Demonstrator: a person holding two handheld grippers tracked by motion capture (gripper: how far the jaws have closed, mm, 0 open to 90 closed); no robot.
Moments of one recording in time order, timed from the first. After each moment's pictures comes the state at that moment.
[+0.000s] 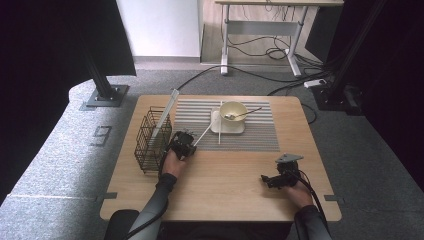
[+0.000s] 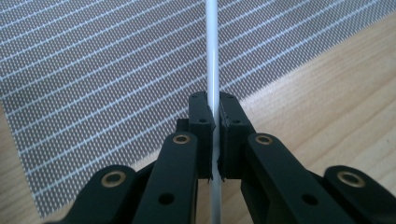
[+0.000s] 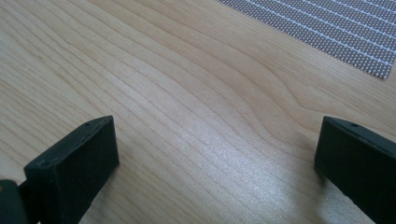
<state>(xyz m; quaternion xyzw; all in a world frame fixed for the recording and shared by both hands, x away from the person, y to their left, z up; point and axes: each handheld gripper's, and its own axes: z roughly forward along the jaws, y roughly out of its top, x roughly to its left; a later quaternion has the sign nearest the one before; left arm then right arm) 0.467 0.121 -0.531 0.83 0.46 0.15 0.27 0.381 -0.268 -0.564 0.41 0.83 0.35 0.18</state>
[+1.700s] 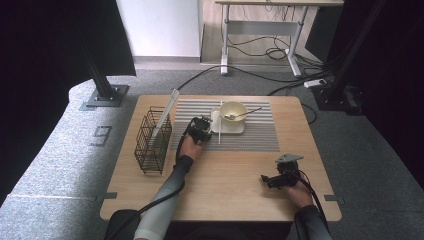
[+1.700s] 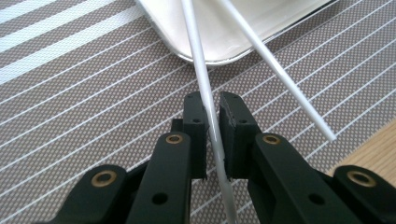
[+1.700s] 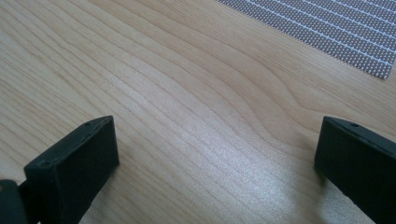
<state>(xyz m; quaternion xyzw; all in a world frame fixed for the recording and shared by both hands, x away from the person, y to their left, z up) 0.531 0.069 -0.528 0.84 0.44 0.13 0.28 0.381 -0.268 -0.564 0.41 0.83 0.35 0.18</state>
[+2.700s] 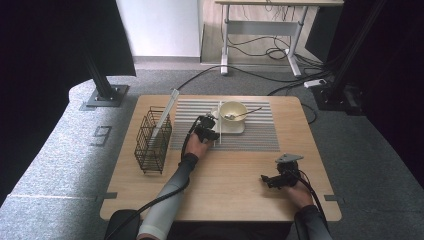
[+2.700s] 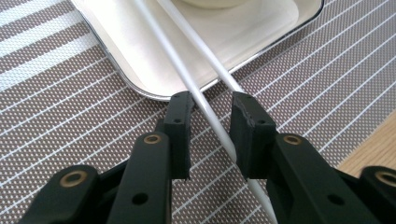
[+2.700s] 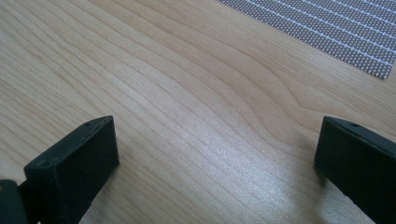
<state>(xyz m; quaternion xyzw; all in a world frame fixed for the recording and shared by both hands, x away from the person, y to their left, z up) 0.539 0.051 -0.526 0.84 0.43 0.11 0.30 0.381 -0.268 -0.564 0.41 0.83 0.35 0.18</state>
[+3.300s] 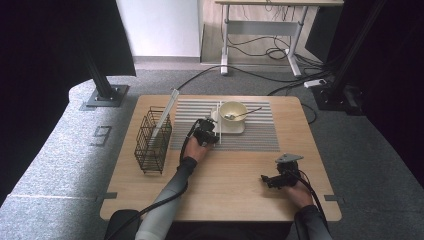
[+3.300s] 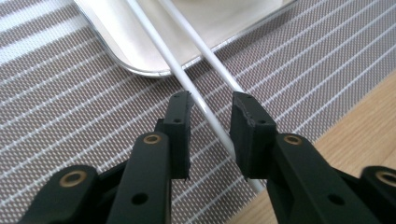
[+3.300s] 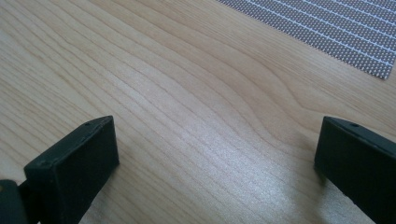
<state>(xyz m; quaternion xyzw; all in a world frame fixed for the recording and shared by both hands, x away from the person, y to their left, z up) 0.523 0.053 -0.527 0.85 0.43 0.10 0.30 0.381 -0.268 -0.564 0.41 0.83 0.35 0.18</state>
